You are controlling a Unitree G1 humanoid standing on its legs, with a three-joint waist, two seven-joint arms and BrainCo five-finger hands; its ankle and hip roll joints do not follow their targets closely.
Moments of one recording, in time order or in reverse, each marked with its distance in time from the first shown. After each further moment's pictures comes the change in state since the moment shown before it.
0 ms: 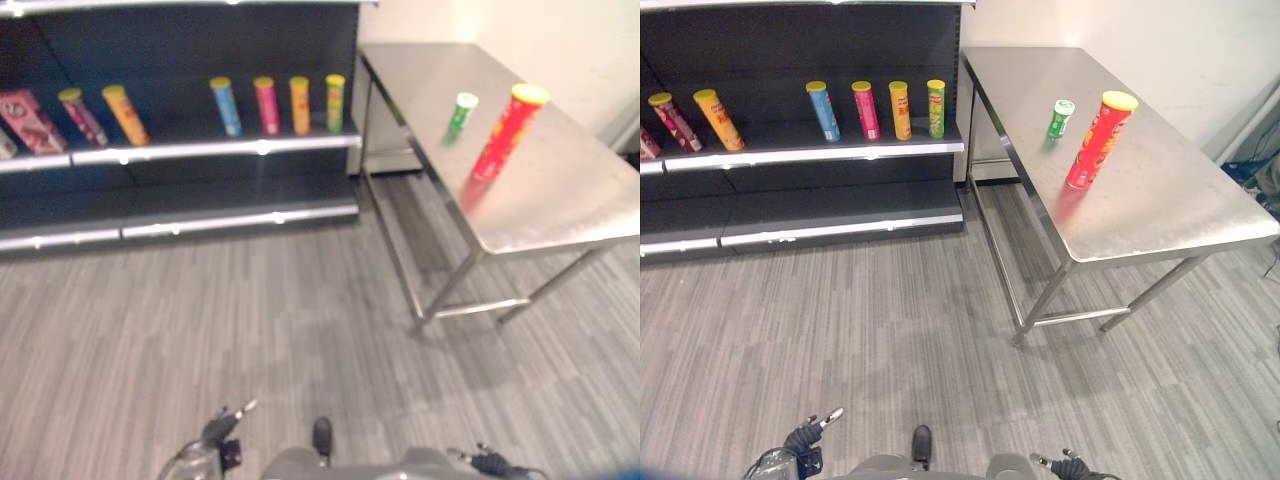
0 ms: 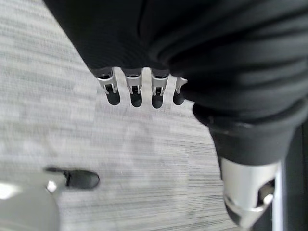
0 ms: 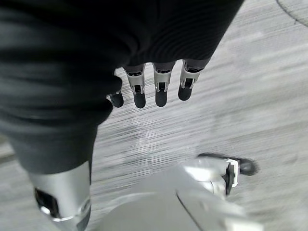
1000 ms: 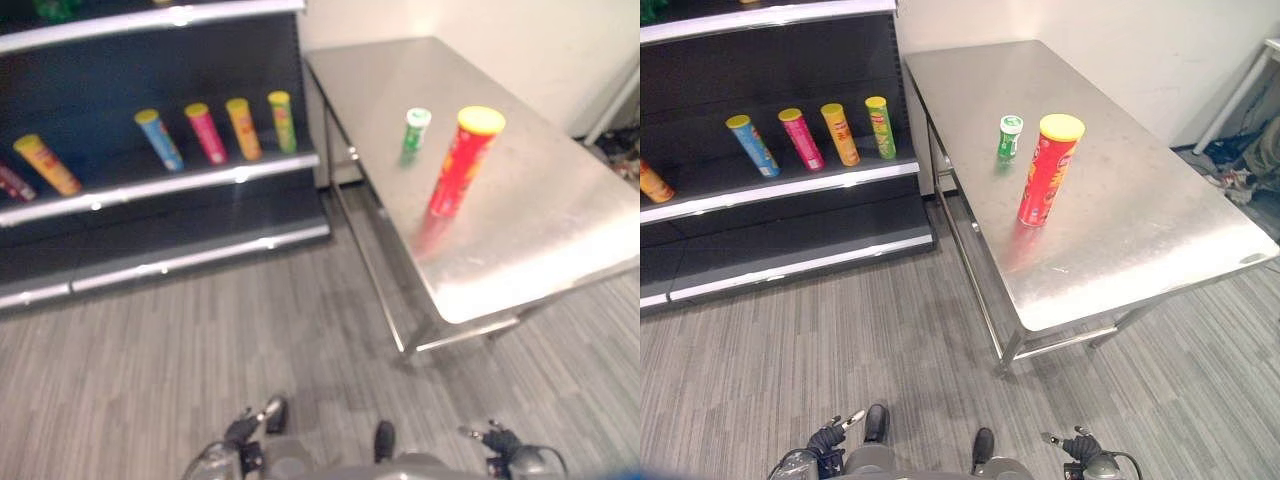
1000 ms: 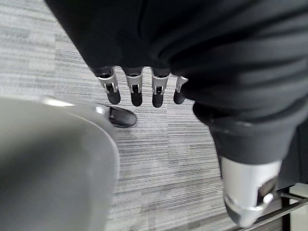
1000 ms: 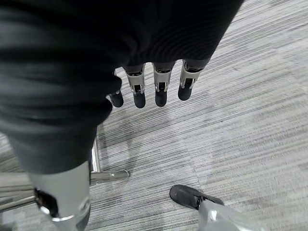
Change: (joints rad) left arm -0.035 -0.075 -0.034 -0.016 -0.005 -0.002 -0.009; right arm -0.051 -0.061 0.038 -0.038 0.003 0.002 -0.007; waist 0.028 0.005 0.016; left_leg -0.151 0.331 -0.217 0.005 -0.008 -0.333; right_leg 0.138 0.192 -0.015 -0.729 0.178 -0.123
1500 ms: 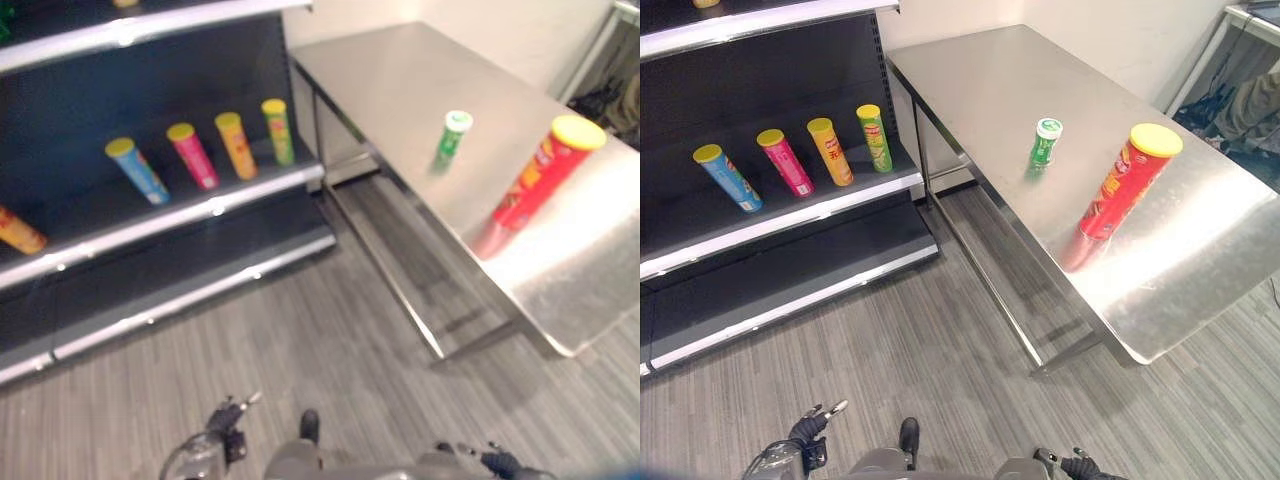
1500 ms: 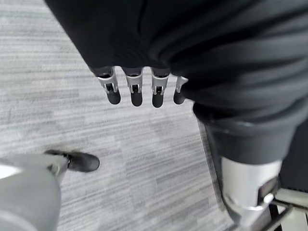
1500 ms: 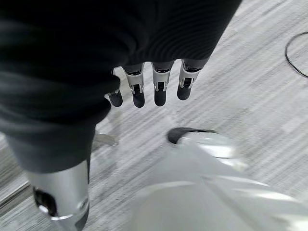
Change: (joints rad) left arm 0.036 0.072 0.013 0.003 0.001 -0.004 0.011; right arm 0.065 0.040 -0.195 0.004 0.040 -0.023 -0.007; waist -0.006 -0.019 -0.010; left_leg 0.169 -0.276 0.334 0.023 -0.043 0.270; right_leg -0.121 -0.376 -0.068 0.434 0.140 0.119
